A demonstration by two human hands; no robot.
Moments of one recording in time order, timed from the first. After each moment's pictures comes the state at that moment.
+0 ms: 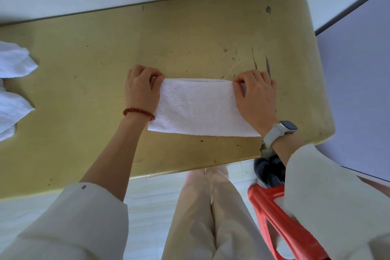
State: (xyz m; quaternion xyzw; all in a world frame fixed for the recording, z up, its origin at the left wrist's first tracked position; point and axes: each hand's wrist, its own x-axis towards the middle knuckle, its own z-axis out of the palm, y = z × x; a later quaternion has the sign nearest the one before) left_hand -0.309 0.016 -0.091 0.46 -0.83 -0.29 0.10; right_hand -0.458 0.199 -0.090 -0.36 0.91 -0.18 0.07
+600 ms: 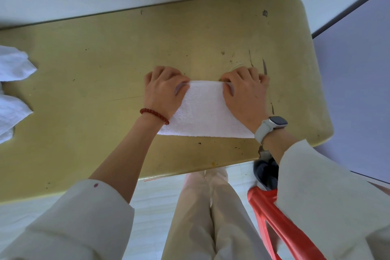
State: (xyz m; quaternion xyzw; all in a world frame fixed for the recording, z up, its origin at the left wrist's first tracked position) left_hand -0.330 0.038 -0.094 0.29 -0.93 -0.21 0.11; right_hand -0.456 0.183 -0.093 -0.40 0.90 -0.17 0.00
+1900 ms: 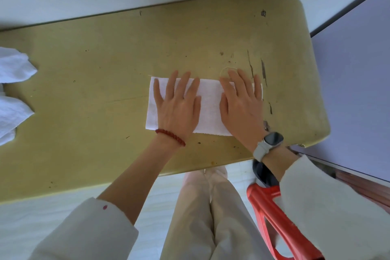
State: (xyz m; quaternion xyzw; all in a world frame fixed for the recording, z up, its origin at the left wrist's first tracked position) left_hand -0.324 0.085 -0.091 0.28 -0.95 -0.11 0.05; right_hand -0.432 0.198 -0.095 -0.45 0.88 -0.14 -0.03
